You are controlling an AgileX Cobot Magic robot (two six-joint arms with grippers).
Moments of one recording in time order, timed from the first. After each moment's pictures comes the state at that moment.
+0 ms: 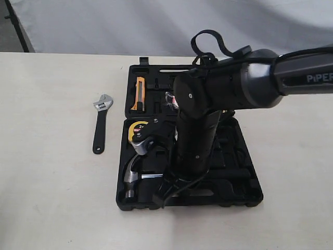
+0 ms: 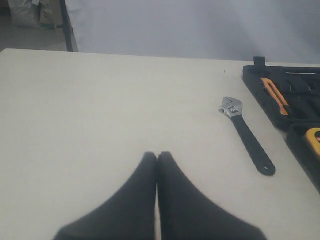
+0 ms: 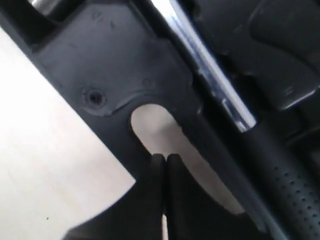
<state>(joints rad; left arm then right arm) -0.40 1.30 -0.96 0.82 0.66 -0.60 0.62 1.93 -1.18 0.14 0.93 -0.30</state>
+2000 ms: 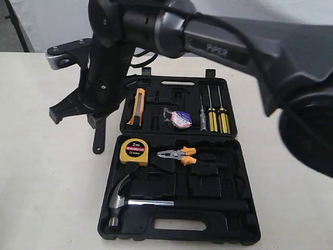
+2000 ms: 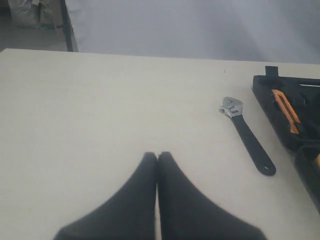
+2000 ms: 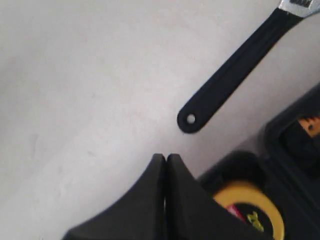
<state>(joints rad) -0.40 1.30 -0.96 0.82 0.66 -0.60 0.72 2.24 -2.02 0.17 1.08 -0.02</state>
